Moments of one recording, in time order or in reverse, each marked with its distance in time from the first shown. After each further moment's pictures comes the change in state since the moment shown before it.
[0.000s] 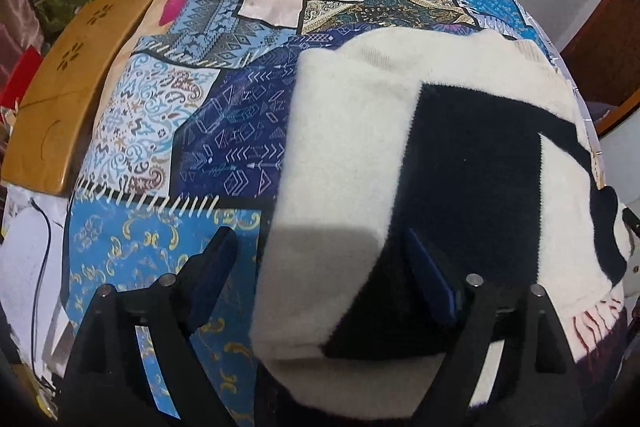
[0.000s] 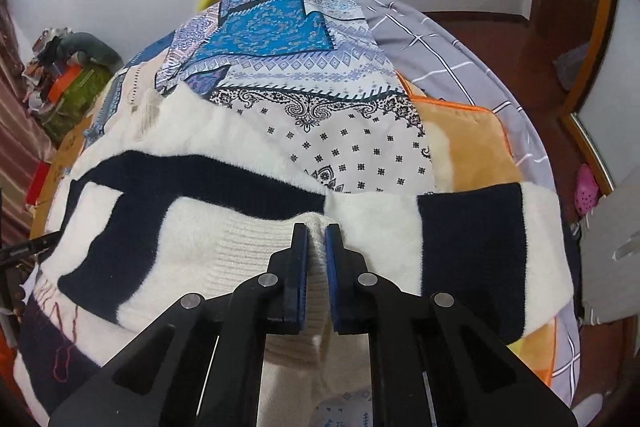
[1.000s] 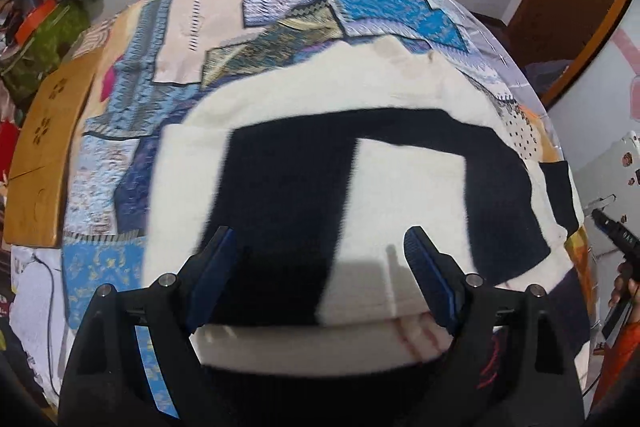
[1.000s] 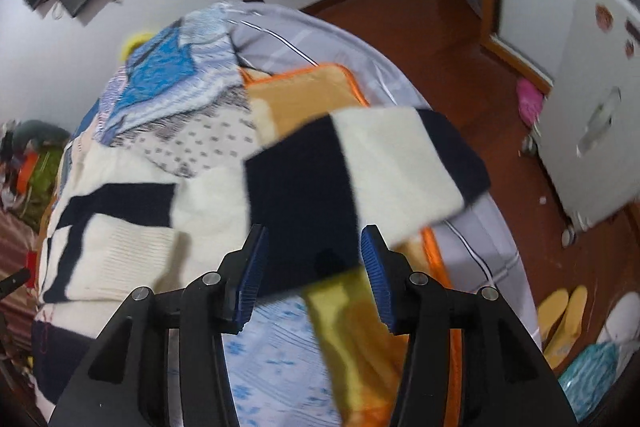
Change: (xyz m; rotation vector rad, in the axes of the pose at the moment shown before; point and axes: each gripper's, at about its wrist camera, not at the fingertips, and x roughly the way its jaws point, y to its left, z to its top) left arm -0.049 -0.123 0.006 0.199 -0.033 -0.063; right arm -0.050 -0.128 -0.061 0.342 -0.025 -0.091
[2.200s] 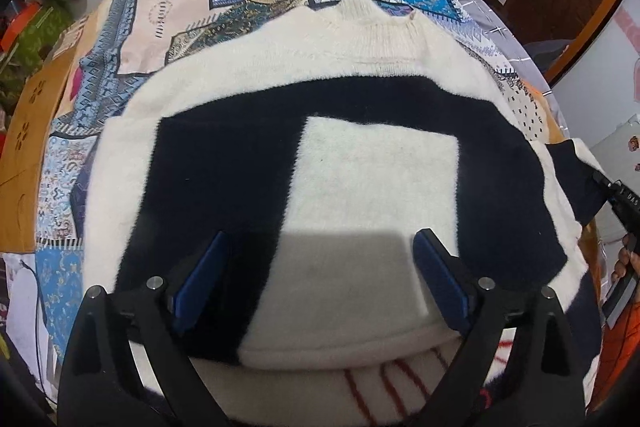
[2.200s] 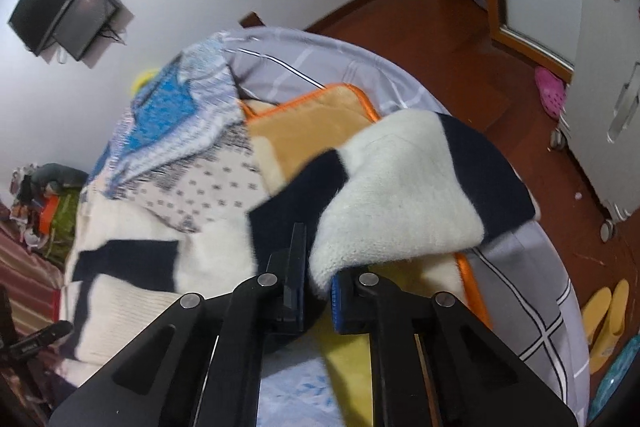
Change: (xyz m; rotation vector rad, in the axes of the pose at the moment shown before) left arm 0.037 -0.029 0.000 0.036 0.040 0.005; right arm 0.022 0.001 0.025 0.085 -0.098 0.116
